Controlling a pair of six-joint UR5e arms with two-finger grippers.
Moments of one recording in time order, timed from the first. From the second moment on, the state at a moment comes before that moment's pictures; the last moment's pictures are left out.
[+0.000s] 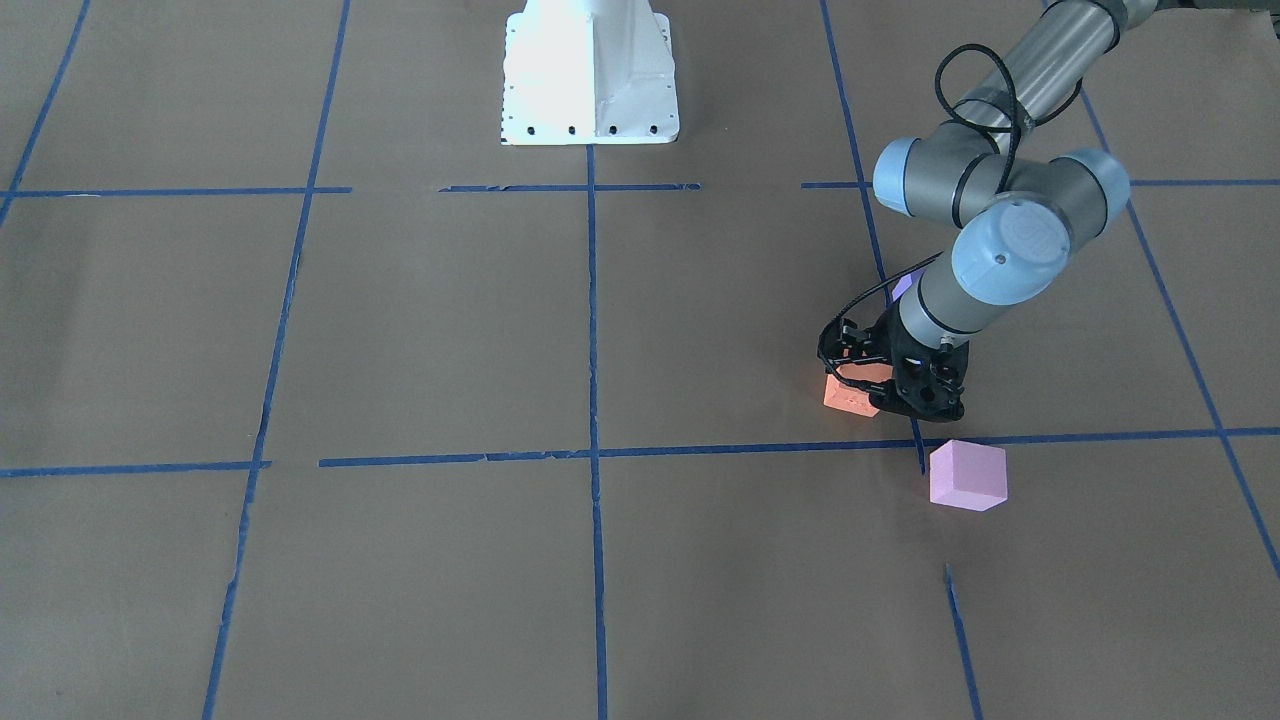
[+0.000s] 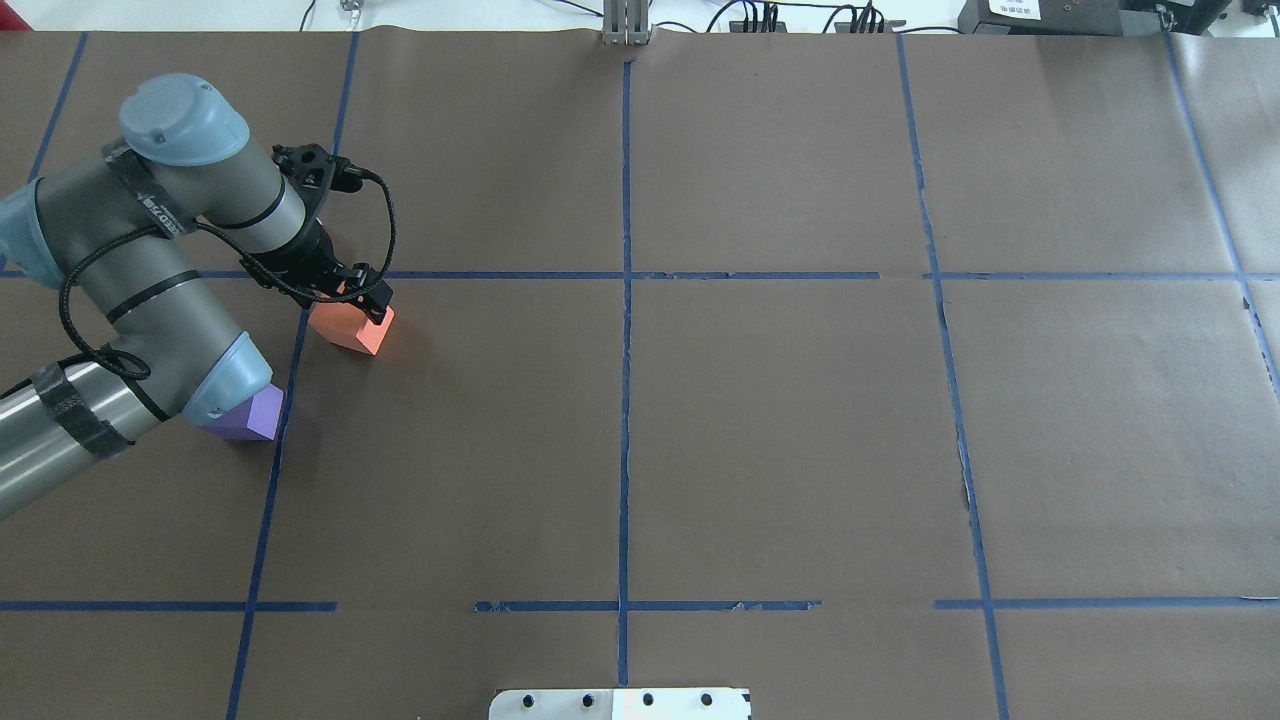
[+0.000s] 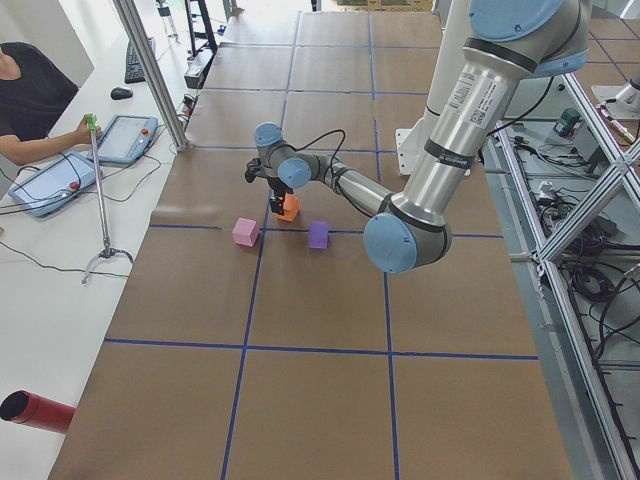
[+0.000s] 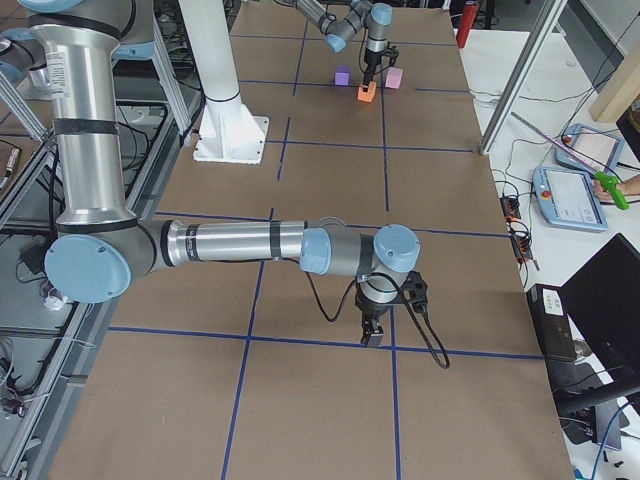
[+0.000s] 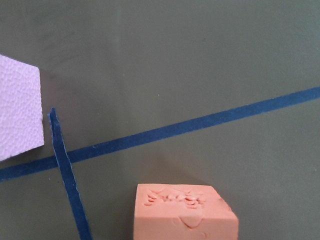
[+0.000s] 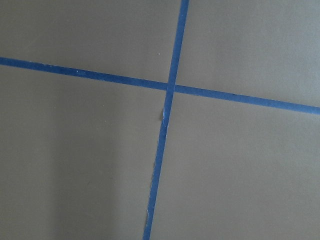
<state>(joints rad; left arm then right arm) -0.82 -2.04 -1.50 -1.80 -2.20 -0.67 1.52 -1.52 1.60 -1.72 2.29 -0.16</state>
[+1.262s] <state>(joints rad) -0.88 -2.02 -1.56 -1.79 -2.20 -0.70 1.52 -1.52 1.60 -1.72 2.29 -0.16</state>
